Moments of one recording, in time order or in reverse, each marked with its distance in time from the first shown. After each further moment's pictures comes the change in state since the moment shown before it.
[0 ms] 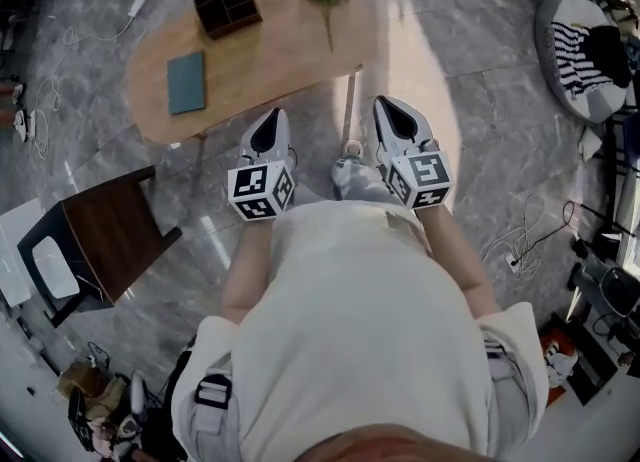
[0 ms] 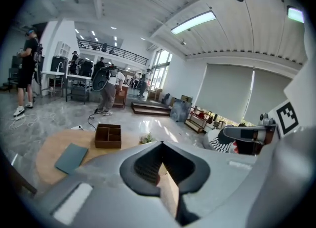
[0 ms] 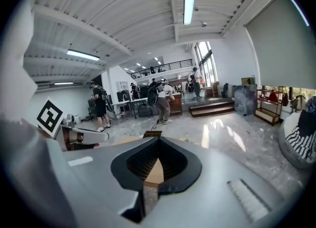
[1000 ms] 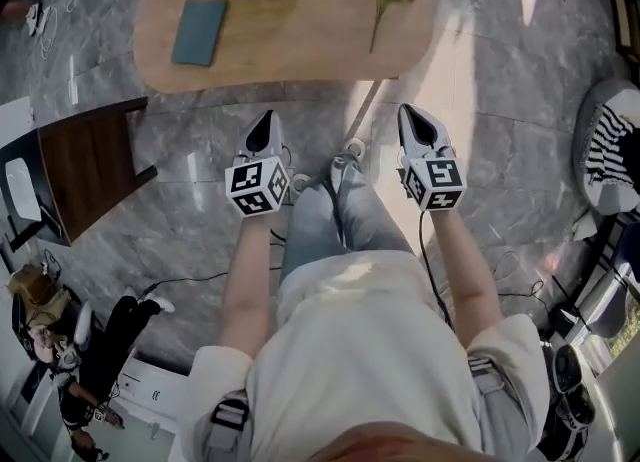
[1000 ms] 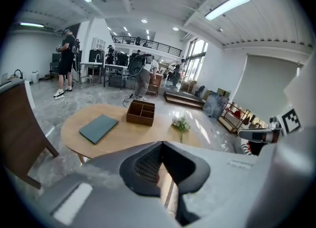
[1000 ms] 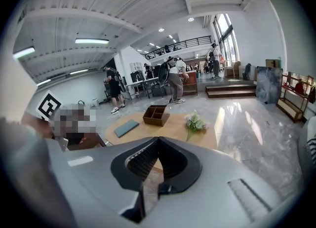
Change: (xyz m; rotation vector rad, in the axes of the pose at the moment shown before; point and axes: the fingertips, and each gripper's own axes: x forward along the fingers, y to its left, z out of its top) left arm 0.063 0.092 -0.112 -0.219 0.104 0.377; right arm 0.131 -0.084 -0.111 -0.061 0.265 0.206
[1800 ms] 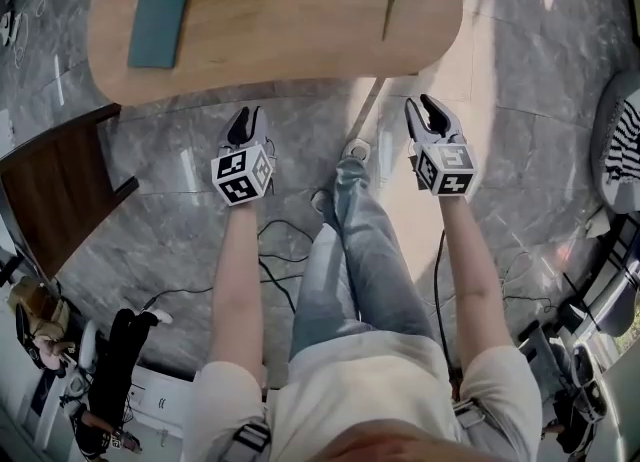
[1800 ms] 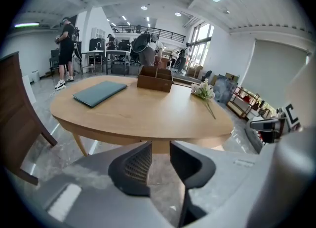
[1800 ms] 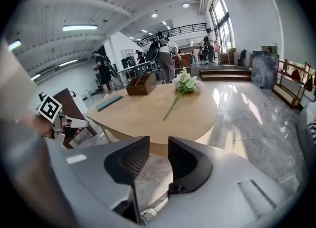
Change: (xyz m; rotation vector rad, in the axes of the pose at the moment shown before) left arm 0.139 0.111 -0.154 0.006 0.130 0.052; right arm 0.122 -0.072 -0.159 0.033 0.127 -0.073
